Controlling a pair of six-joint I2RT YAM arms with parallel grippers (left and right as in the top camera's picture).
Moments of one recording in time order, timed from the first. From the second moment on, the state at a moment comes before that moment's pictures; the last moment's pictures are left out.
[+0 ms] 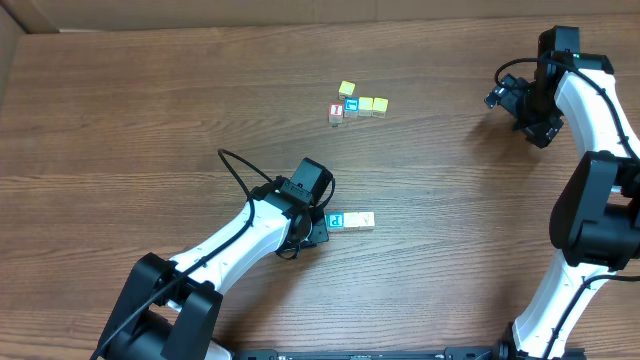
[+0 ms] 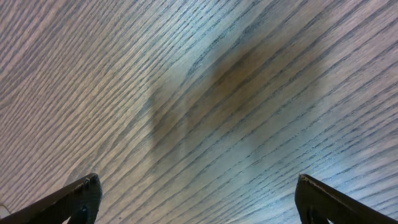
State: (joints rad) left arm -0.54 1.62 0.88 -0.69 0.03 -0.72; right arm -0.15 2.15 1.77 -0.98 -0.07 0.58
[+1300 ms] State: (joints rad) left arm -0.13 1.51 1.24 -1.08 0.09 -0.50; right arm -0.15 2.15 1.77 -0.97 -0.07 0.58
